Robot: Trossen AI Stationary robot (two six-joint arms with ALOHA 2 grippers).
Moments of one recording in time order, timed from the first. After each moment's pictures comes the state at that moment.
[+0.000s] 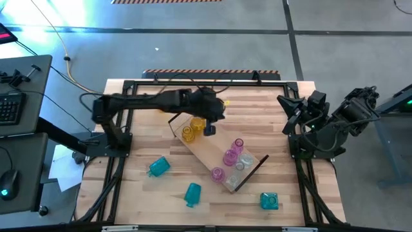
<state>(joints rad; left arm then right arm) 0.14 1.78 1.58 -0.50 0.04 0.19 0.70 1.06 1.54 -1.14 1.36 0.89</state>
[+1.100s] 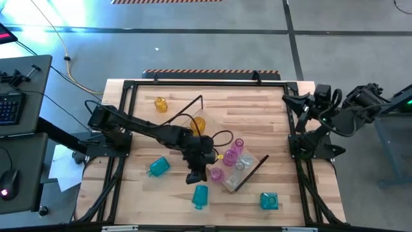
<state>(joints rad) -0.20 1.79 1.40 -0.49 0.53 -0.40 0.70 0.95 1.54 -1.16 1.17 0.78</state>
